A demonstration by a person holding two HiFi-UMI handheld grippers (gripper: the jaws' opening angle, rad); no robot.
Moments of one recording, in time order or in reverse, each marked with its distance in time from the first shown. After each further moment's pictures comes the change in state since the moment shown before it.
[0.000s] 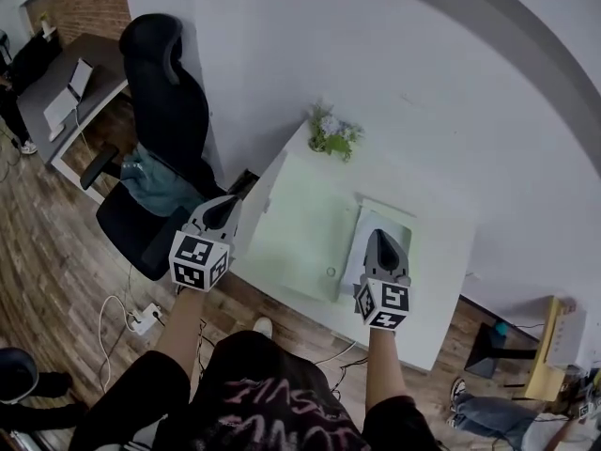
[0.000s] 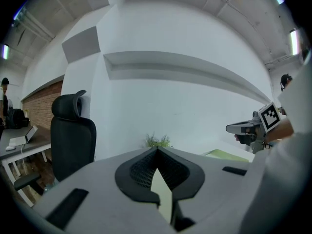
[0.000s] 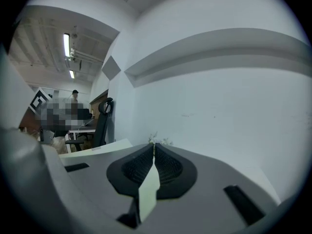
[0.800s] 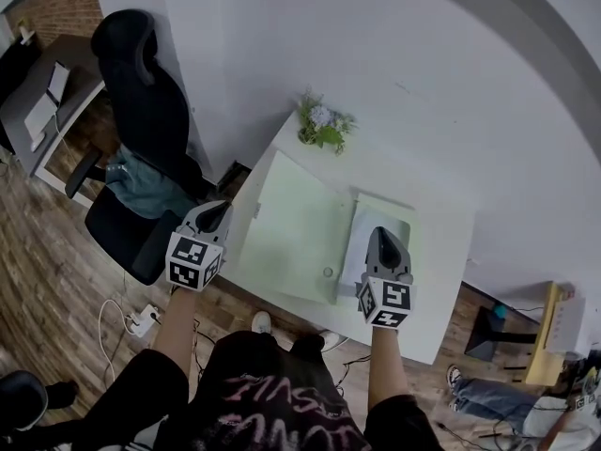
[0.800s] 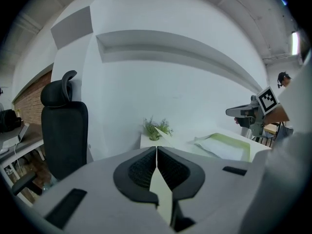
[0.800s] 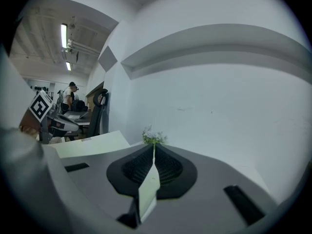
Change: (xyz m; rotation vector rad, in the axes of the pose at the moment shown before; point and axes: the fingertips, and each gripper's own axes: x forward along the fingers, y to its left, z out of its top) left arm 0.042 0.015 -0.055 0.033 0.141 -0.061; right arm 0.021 -0.021 -0.020 -0.026 0.064 -0.052
